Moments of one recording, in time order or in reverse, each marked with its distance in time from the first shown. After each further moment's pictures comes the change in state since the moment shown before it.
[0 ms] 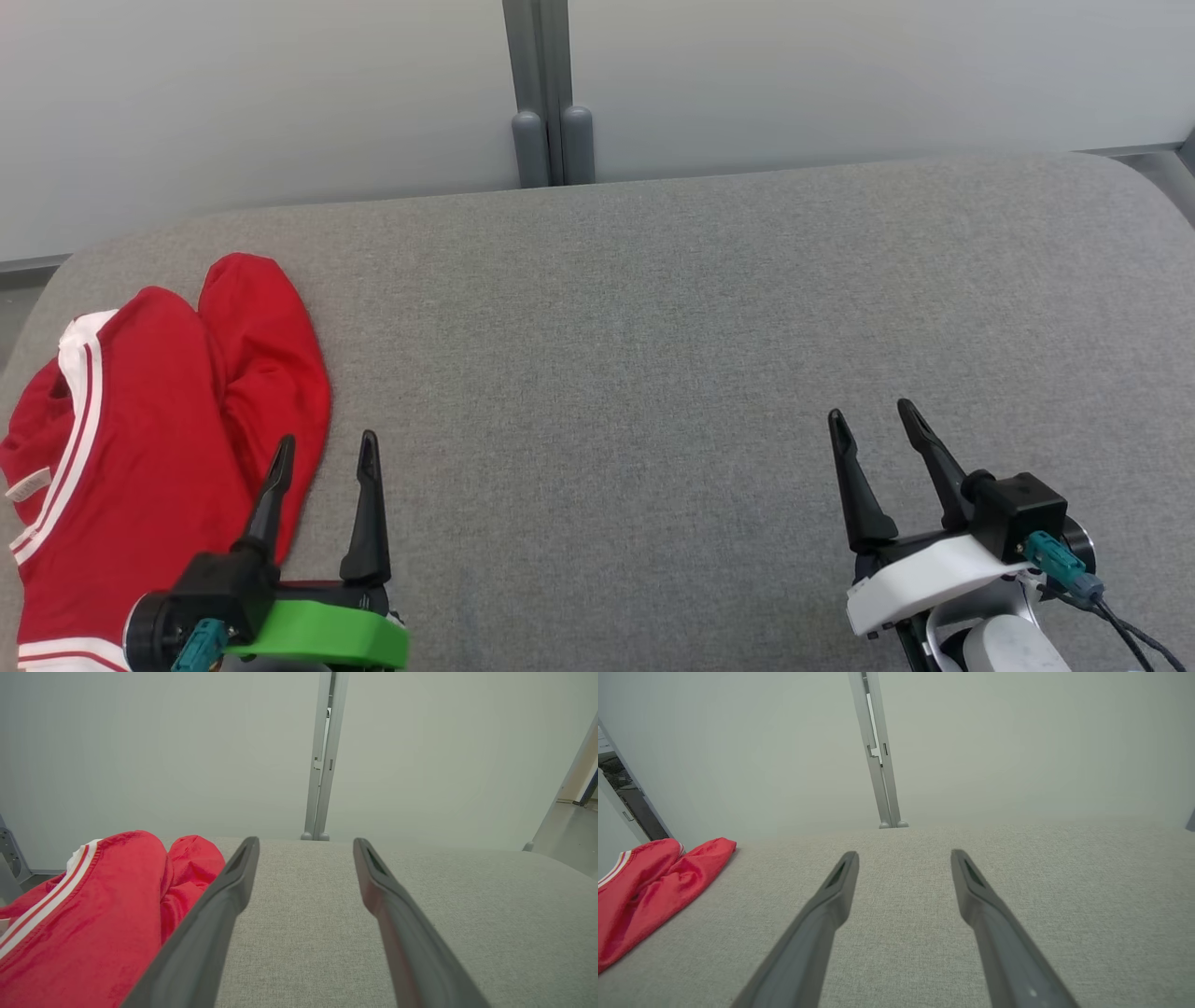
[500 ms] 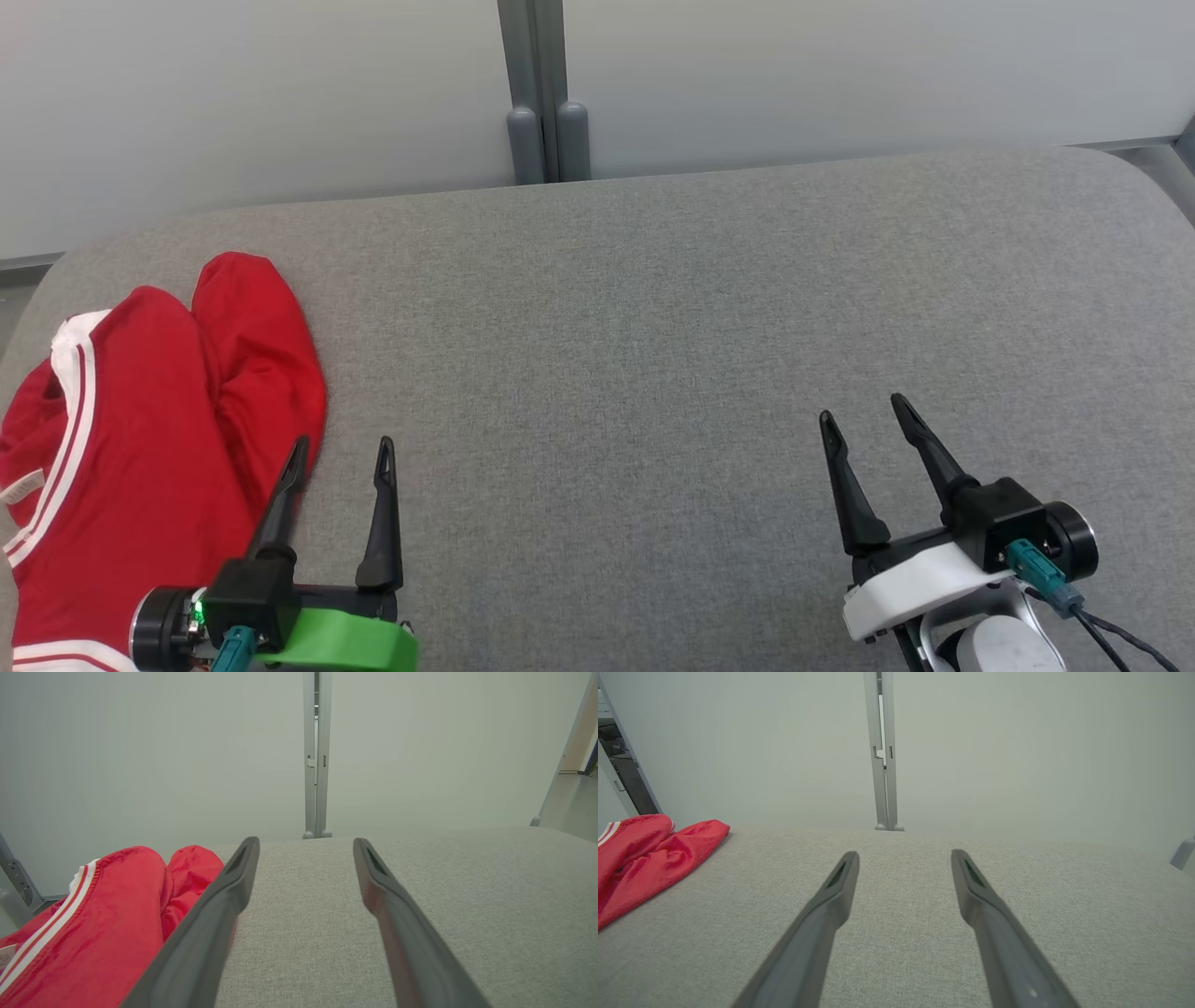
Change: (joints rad) left arm 0.005 0.001 -0.015 0.007 0.108 0.012 -0.026; right arm 0.000 -0.001 0.001 -0.006 -0.122 0.000 -0.026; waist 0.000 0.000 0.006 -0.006
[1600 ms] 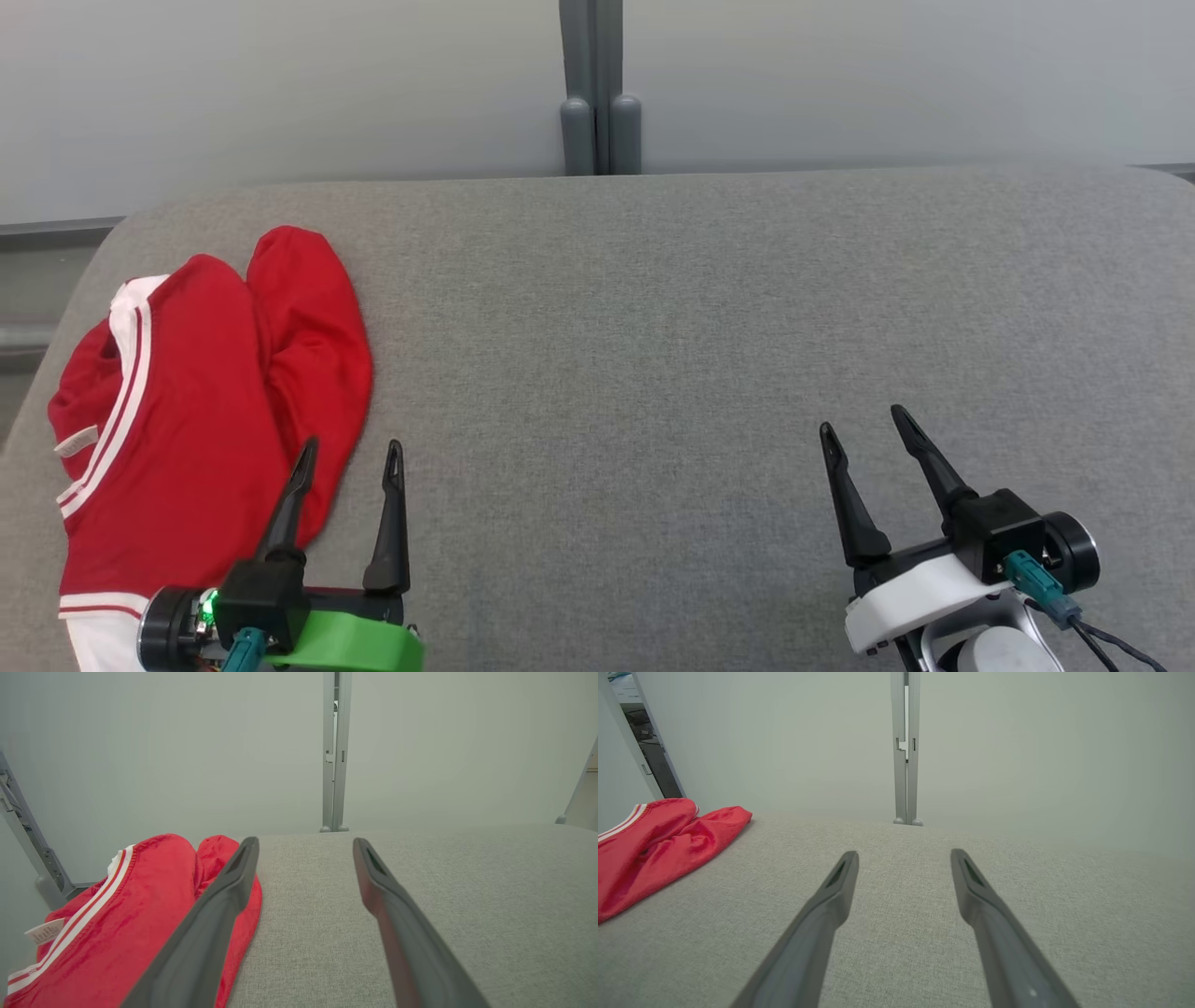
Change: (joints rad) left arm 0.000 0.000 -0.014 0.010 0.015 0.006 -0.007; right arm 0.019 0.000 0.000 -0.001 -0.021 0.000 -0.005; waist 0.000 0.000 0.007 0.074
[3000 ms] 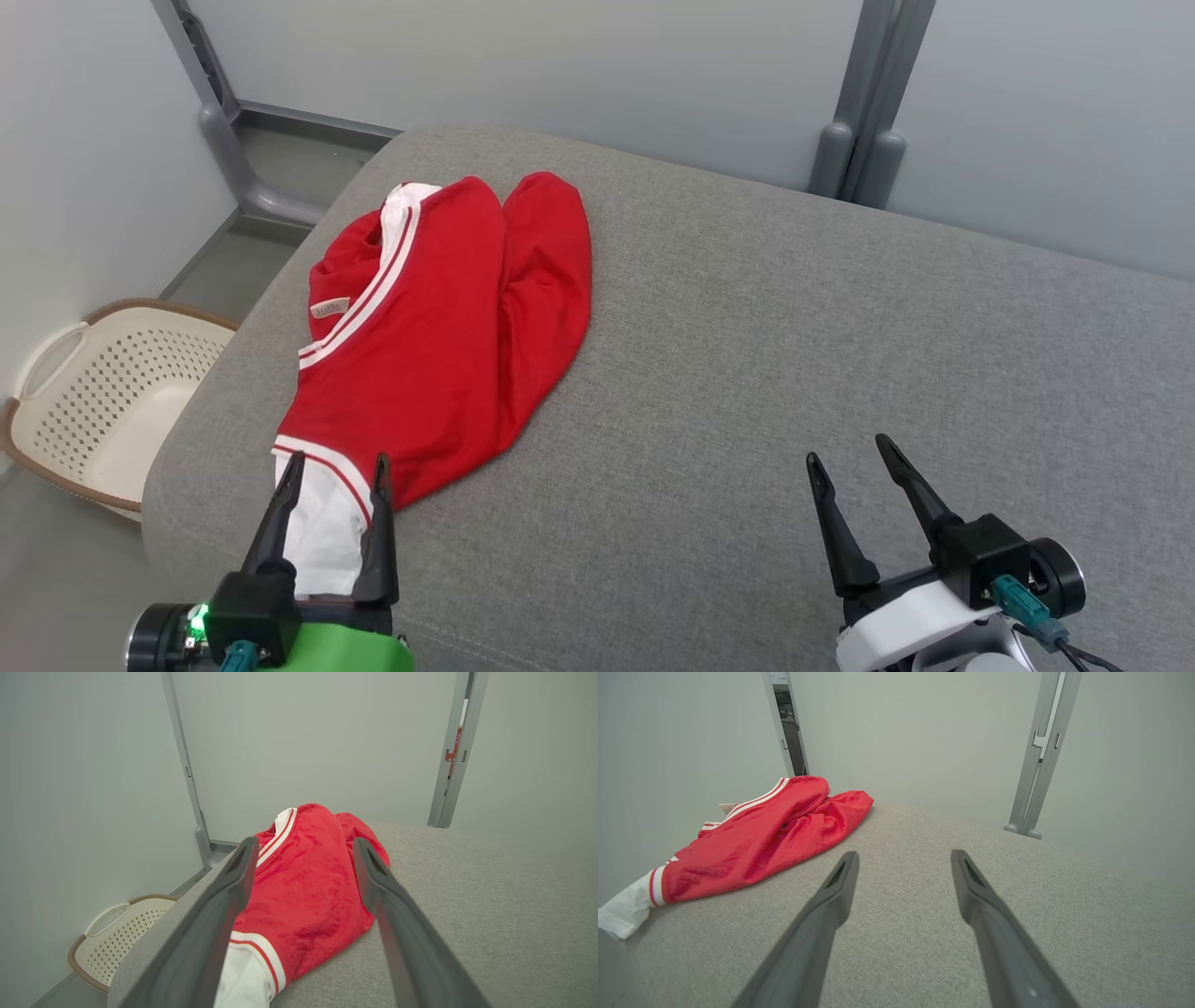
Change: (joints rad) left arm 0.025 0.001 0.014 -0.007 0.015 0.011 0.000; right arm 0.039 0.000 0.028 0.003 0.009 0.000 0.000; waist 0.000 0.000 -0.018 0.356
